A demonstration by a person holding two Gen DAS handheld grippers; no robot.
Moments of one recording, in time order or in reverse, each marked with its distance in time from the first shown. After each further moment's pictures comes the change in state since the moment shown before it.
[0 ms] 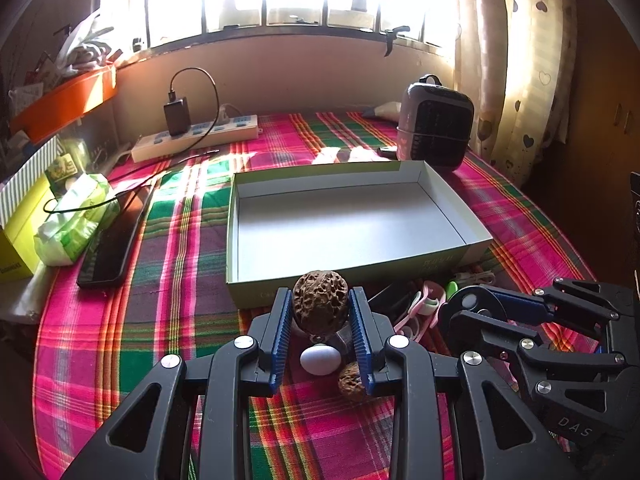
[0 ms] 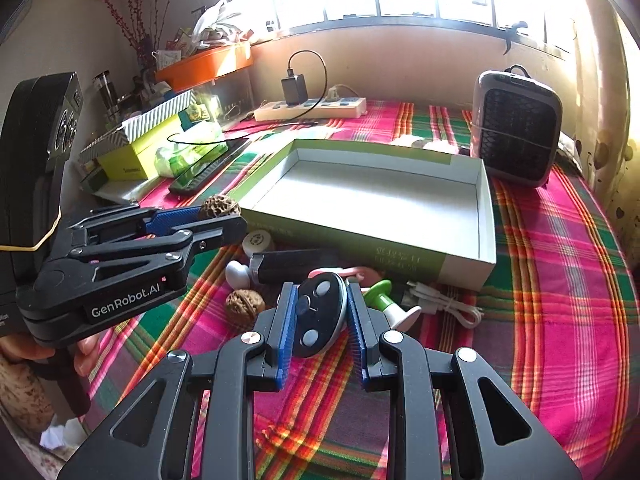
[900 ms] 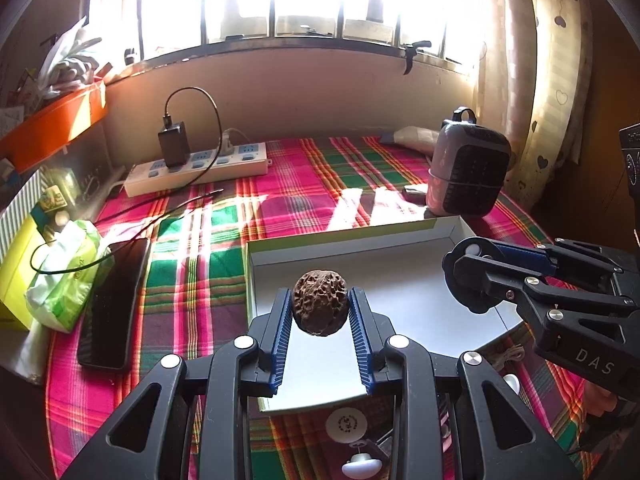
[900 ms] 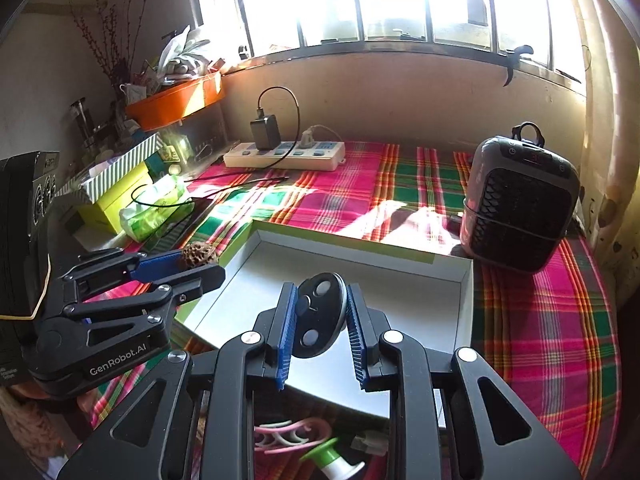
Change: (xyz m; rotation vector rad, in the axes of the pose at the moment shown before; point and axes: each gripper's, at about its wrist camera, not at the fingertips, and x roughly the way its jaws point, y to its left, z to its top) left arm 0.042 0.028 0.069 -0.011 -0.011 0.017; right arm 0.042 -0.037 0.091 0.033 -0.019 -0.031
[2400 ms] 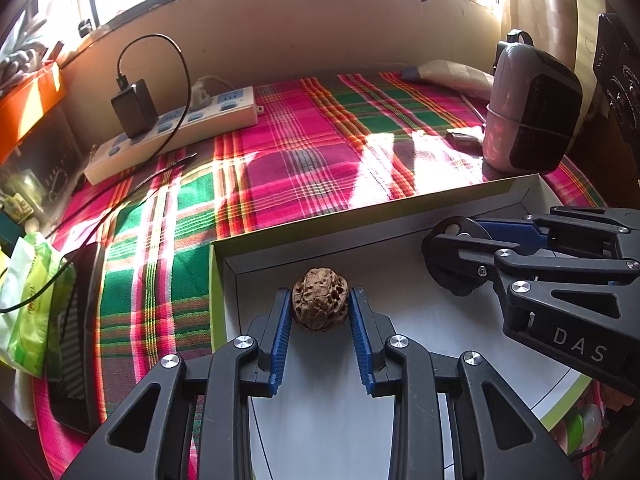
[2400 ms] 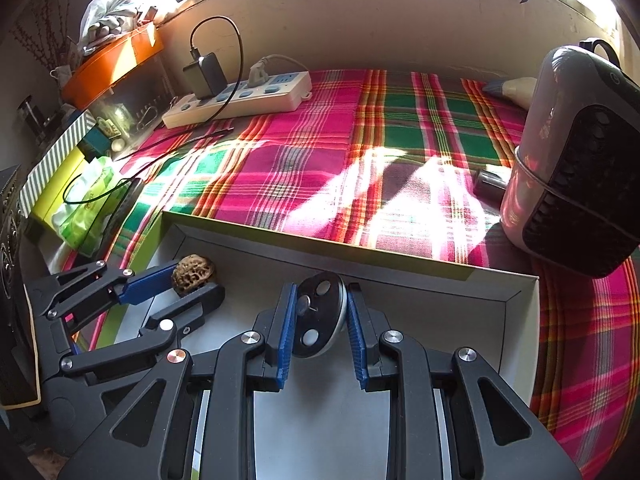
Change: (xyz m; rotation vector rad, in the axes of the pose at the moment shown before) left arm 0.103 0.001 0.012 0.079 0.179 0.047; right arm 0.106 -0.035 0.018 0.085 0.225 -0.018
